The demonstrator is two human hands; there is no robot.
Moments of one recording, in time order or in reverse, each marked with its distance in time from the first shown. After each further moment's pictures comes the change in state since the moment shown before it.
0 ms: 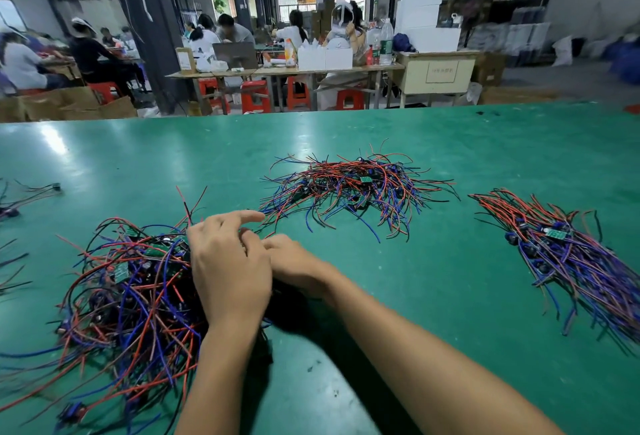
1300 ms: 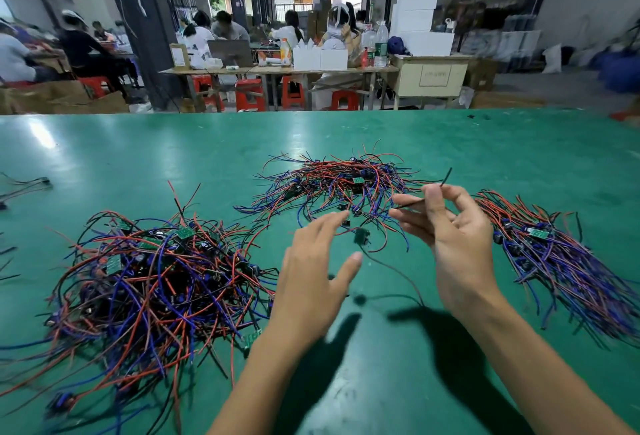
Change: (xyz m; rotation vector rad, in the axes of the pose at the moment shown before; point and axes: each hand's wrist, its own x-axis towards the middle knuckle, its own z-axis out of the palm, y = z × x) left_hand -0.045 0.033 0.038 -0.219 -0.530 0.314; right_hand -0.142 0.011 -0.112 0.652 0.841 -0.402
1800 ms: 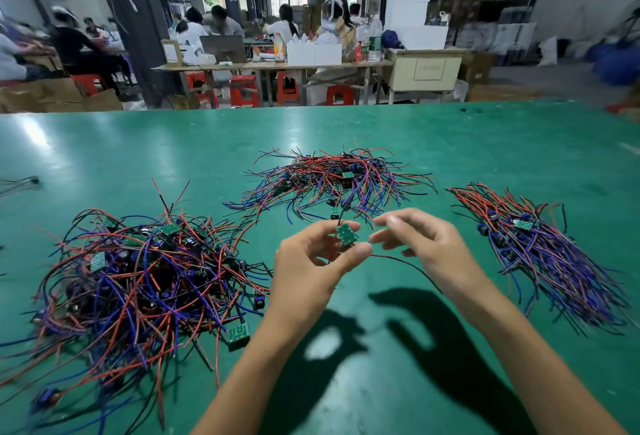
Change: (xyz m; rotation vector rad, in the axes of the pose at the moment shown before) left_hand -0.002 0.028 0.006 -0.700 0.025 -0.243; right_hand -0.010 -0.008 -0.026 -0.472 -0.282 0.170
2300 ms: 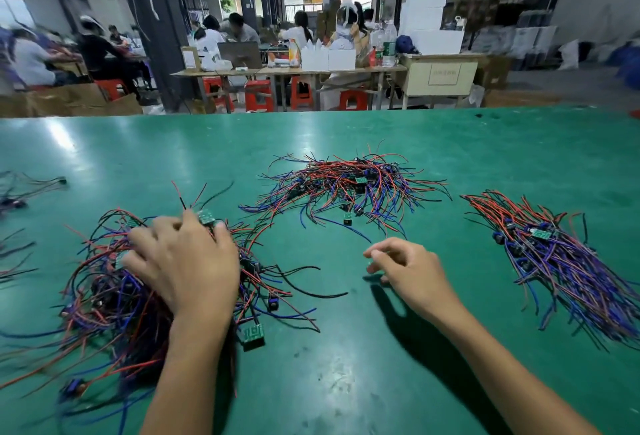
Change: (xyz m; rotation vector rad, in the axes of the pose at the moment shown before) left_hand 0.010 0.018 -0.100 1.213 0.783 -0.177; right_hand 0.017 0.050 0.027 -0.337 0.009 0.113
